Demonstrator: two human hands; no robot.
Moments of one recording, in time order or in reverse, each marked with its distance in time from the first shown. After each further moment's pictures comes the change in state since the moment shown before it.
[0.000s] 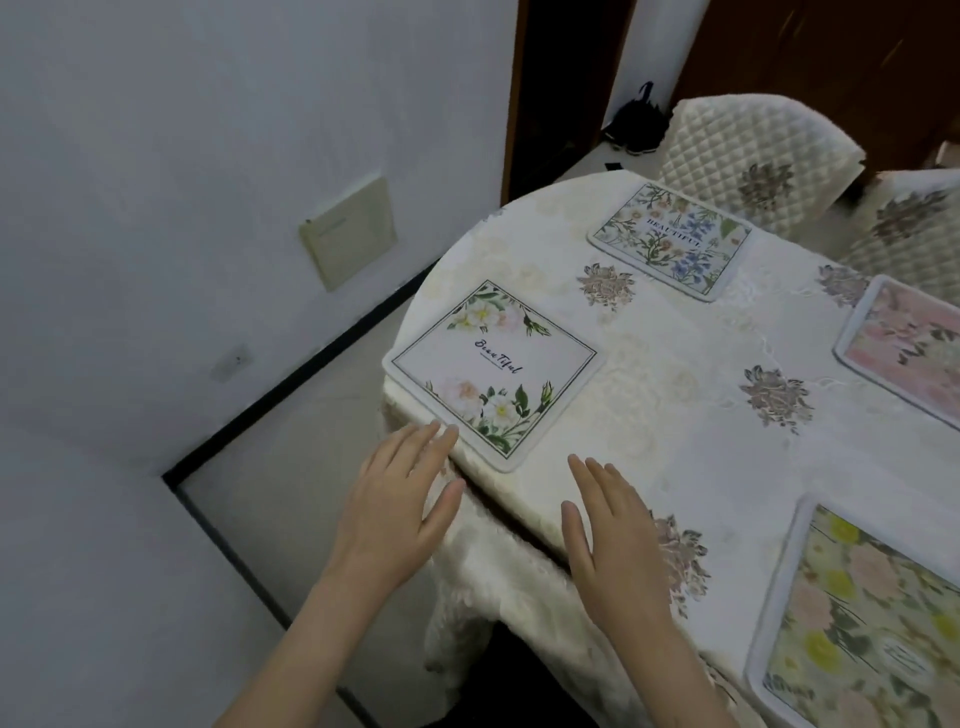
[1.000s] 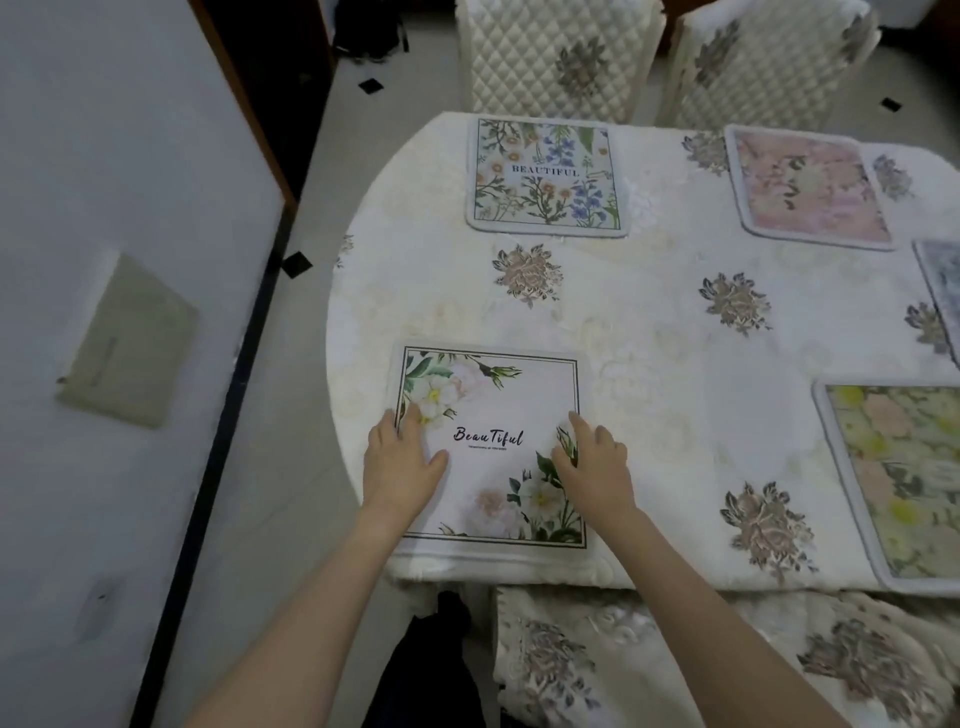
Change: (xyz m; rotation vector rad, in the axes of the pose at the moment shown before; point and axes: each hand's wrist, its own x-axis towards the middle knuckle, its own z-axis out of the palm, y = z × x) left_hand 0.312 -0.178 0.118 0.042 -0.606 0.046; right_hand 0.228 -0.001 0.141 -0.026 -0.099 0.945
